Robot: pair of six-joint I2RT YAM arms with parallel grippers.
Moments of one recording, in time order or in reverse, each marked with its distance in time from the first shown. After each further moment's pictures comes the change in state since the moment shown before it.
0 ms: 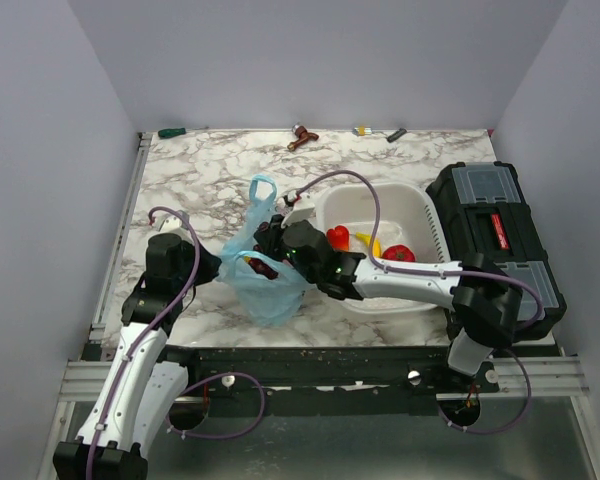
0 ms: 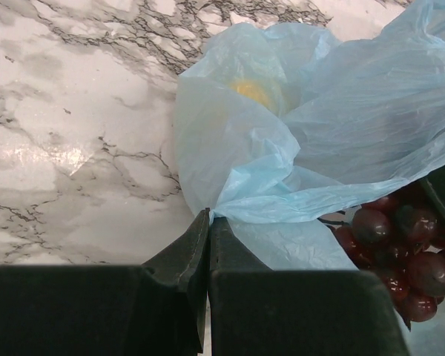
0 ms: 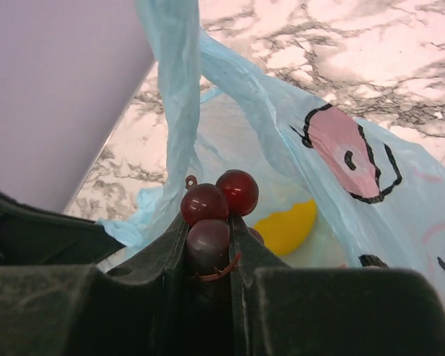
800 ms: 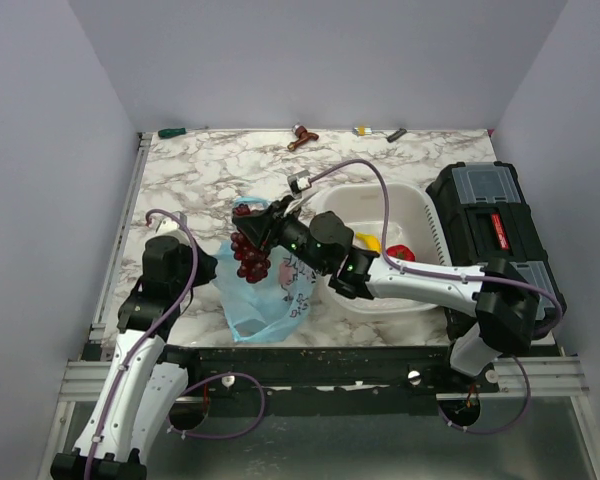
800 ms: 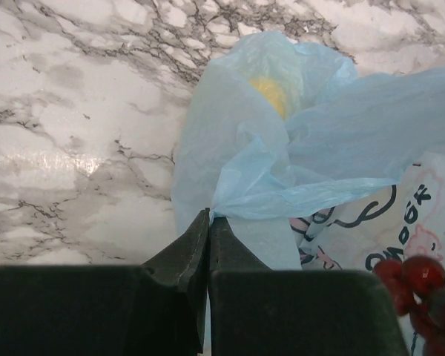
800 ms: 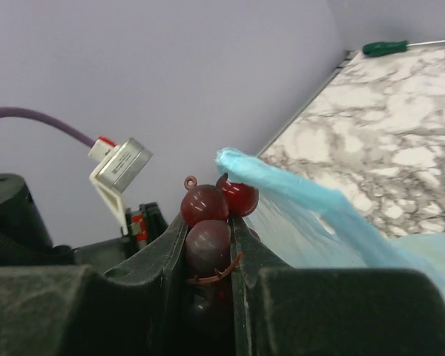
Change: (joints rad) left arm -0.018 -0.050 0.010 -0.045 -0.035 0.027; right arm -0.003 -0.081 -0.011 0.316 -0.230 -0.082
